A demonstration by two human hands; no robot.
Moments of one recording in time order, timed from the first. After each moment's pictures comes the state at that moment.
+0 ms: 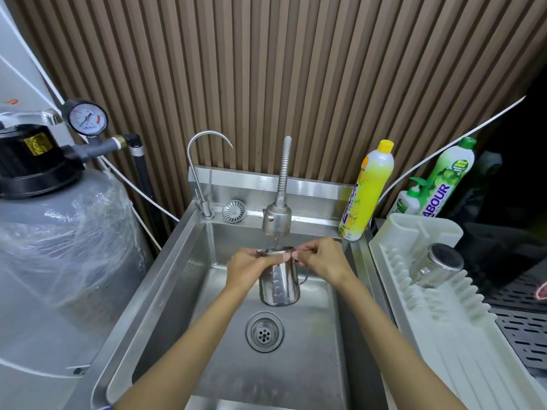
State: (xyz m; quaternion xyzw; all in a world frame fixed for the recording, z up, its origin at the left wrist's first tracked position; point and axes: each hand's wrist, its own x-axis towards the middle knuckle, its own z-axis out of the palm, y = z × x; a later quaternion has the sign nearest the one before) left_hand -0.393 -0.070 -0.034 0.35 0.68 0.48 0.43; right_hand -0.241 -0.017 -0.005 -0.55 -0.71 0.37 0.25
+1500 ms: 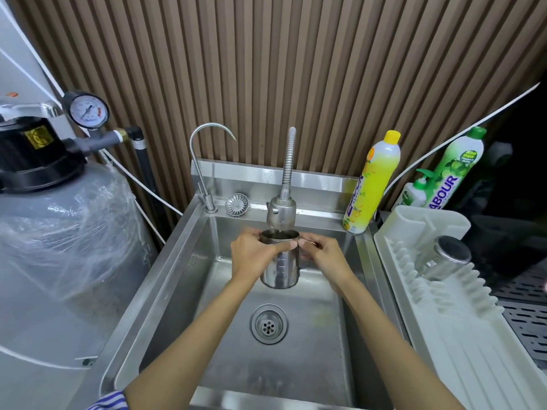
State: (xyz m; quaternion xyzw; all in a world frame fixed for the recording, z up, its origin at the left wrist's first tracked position) left_hand -0.391 -0.063 -0.023 0.41 0.72 0.49 0.28; right_hand -0.246 -0.021 -0.027 -0.48 -0.62 0.52 0.34
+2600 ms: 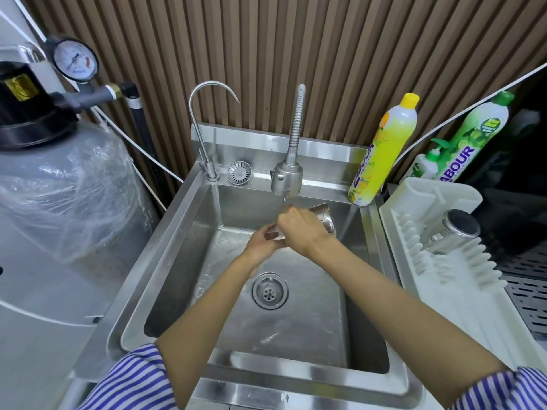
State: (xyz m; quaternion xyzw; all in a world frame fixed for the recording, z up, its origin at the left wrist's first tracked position) left_hand -0.386 -0.061 -0.087 0.33 0.63 0.43 0.55; right_hand -0.295 -0.033 -0.010 -0.37 -0.92 -0.05 -0.06
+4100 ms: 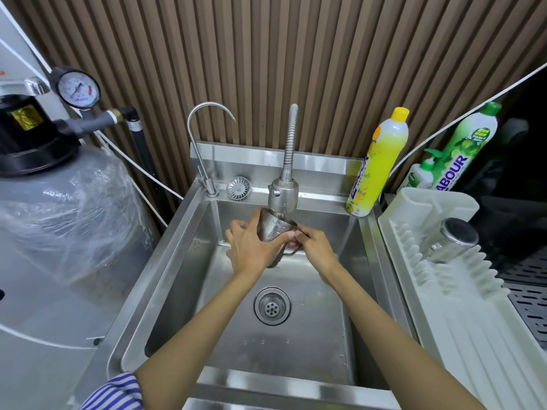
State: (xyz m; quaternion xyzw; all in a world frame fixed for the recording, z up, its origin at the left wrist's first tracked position) left_hand -0.389 -0.064 -0.056 0.45 0.80 0.36 0.18; right_hand -0.265 -0.024 -0.051 -0.50 -0.63 0.51 0.30
